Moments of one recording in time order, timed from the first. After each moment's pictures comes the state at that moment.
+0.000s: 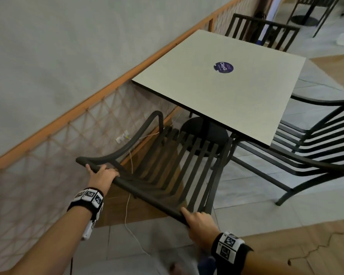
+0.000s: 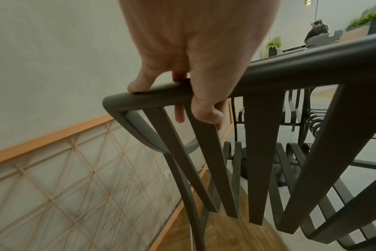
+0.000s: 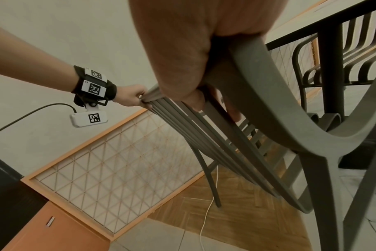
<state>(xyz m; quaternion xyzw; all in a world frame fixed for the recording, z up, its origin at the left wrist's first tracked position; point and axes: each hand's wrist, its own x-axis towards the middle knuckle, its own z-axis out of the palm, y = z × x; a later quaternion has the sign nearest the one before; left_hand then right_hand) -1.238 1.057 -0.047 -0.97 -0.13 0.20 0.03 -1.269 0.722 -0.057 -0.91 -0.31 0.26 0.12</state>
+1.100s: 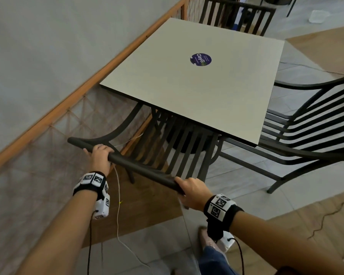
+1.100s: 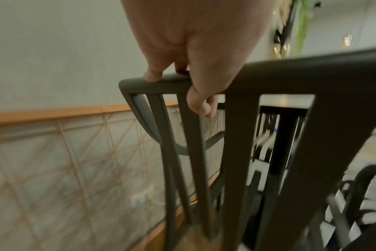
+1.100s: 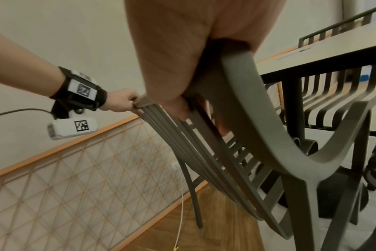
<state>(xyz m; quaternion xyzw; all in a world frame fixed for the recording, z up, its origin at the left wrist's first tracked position) -1.080 1.033 -0.063 -0.98 -0.15 0.03 -0.15 -1.118 0.718 -0.079 -0.92 -0.28 0.20 0.18</state>
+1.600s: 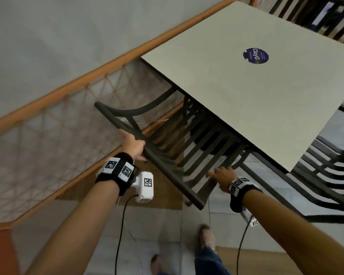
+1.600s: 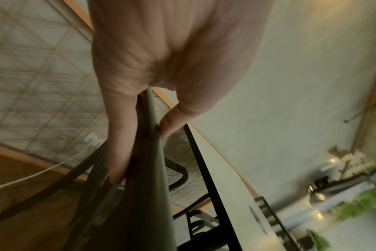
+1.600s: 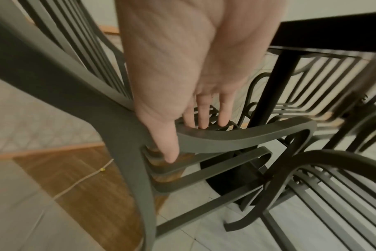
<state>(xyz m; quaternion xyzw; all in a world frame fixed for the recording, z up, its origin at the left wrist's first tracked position) -1.090 0.953 -0.048 -0.65 -0.44 0.03 -0.62 -1.001 0.644 -0.174 -0.86 -0.41 0.29 -0.11</state>
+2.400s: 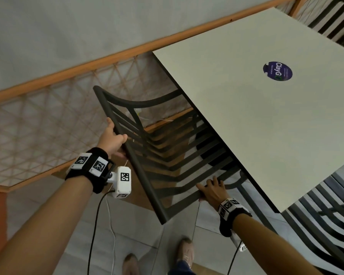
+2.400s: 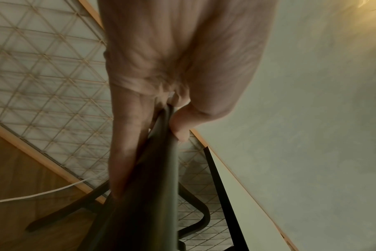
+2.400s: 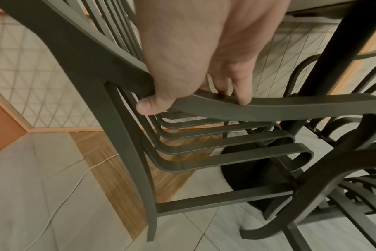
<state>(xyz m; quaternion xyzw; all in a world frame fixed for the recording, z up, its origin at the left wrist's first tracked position) -1.072 0.946 -0.054 -0.67 -0.50 -0.04 -0.55 -0.951 0.620 -0.224 -0.84 -0.46 0.27 -0.11</state>
